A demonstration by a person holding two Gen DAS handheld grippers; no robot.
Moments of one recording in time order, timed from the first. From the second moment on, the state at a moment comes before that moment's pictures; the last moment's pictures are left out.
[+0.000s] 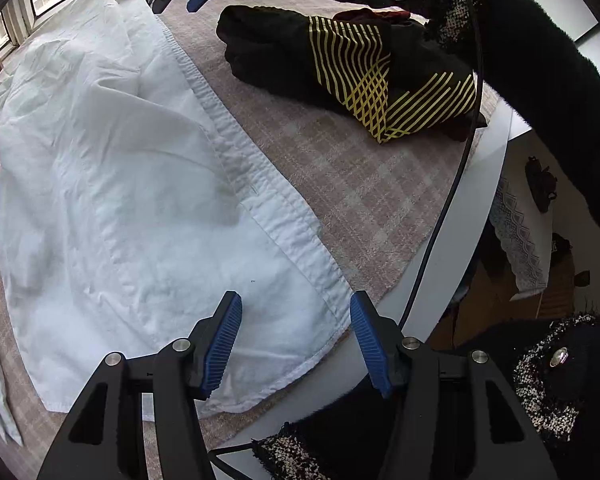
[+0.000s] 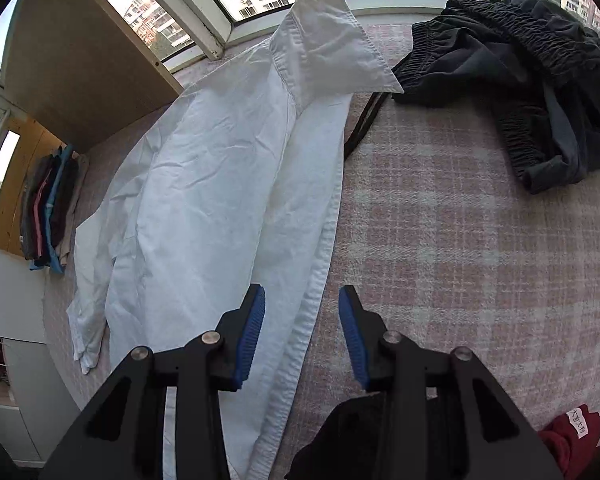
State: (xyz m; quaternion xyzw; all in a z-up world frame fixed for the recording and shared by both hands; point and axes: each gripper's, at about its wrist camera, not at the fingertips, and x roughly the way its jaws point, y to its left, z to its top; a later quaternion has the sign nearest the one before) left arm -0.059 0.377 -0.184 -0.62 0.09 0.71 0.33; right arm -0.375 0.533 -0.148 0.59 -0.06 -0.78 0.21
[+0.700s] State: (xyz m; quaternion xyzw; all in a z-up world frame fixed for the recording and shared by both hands) left arm -0.097 0.317 -0.181 -0.62 0.02 0.75 0.21; right arm -0.453 0.445 -0.170 0.60 0.02 -0.75 0.26
